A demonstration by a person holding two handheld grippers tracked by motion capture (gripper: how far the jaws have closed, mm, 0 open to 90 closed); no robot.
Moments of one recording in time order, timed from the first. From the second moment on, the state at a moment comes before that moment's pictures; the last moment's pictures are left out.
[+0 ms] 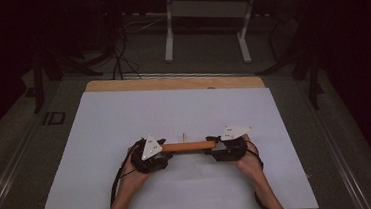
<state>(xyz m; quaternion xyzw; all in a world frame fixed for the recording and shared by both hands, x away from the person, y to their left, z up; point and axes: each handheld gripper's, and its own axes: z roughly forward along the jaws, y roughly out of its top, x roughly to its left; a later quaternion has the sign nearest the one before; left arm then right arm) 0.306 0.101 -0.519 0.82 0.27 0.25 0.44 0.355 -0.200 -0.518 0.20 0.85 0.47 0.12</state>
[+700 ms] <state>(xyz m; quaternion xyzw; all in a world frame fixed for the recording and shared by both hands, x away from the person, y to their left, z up) 0.302 0.106 -0.509 0.82 0.25 0.24 0.45 0.353 -0.200 -0.515 0.20 0.85 0.48 0.11</state>
